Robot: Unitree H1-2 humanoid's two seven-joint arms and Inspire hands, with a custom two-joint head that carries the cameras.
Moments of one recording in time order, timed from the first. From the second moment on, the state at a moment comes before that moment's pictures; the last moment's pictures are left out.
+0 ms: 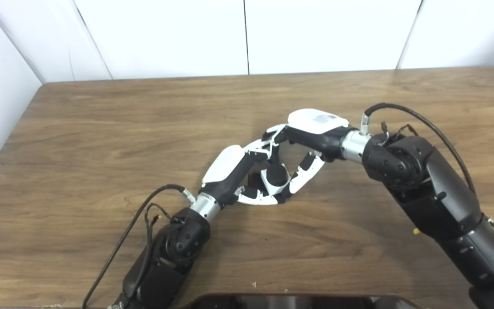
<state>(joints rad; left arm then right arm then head) -0.22 0.19 -0.42 0.09 0.53 -0.06 -0.05 -0.55 -0.36 0.47 -0.15 -0.70 0.14 0.72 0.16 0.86</state>
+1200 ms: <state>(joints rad) -0.22 0.21 -0.43 0.09 0.51 -0.06 -0.05 -0.50 -0.48 0.23 -0.22 -0.62 0.18 0.67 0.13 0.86</state>
